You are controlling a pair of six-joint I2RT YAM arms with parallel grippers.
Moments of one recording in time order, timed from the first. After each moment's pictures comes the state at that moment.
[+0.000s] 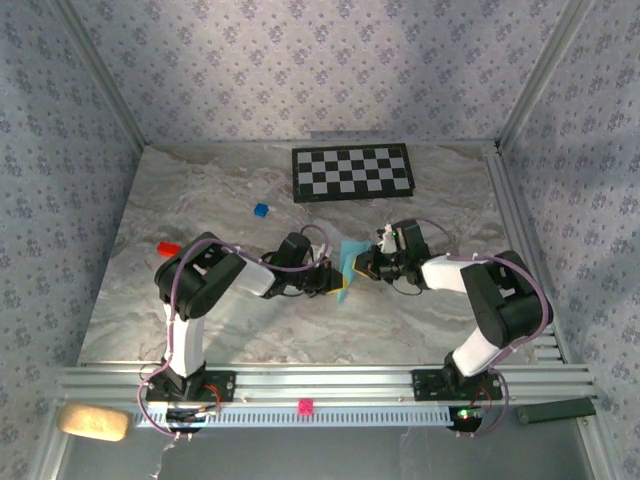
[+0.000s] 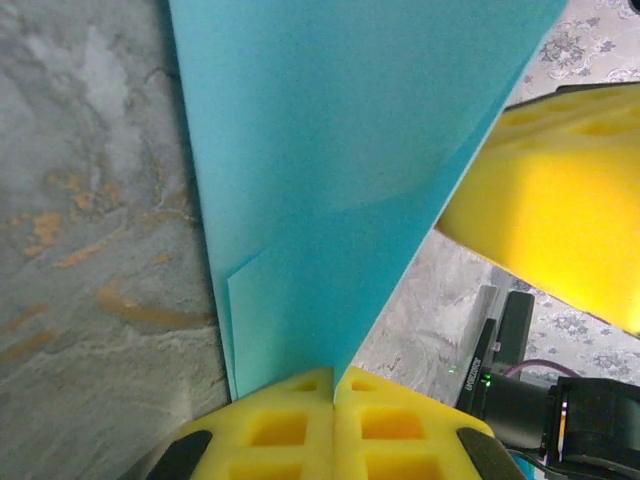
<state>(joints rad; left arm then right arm) -0.75 1.95 0.76 0.54 0.68 -1.02 0.37 1.61 0.60 0.20 -0.63 0.80</state>
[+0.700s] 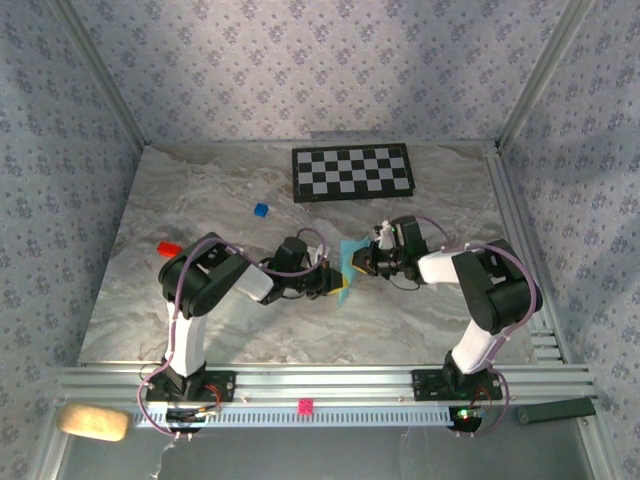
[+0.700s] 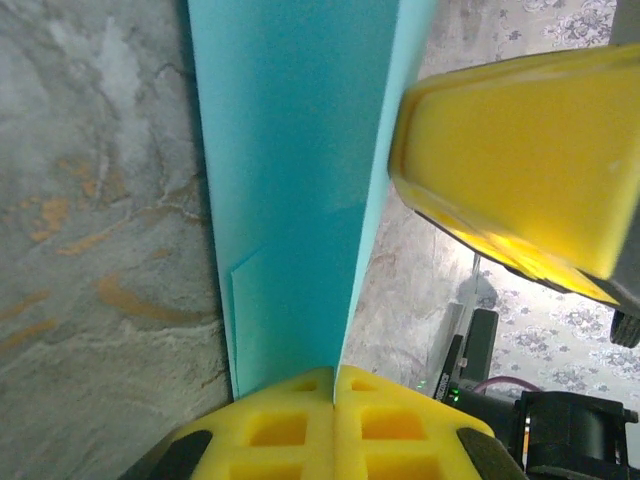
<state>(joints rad) -0.76 1.98 0.71 0.71 0.67 -1.13 0.35 1.71 0.64 0.28 -0.69 0.80</state>
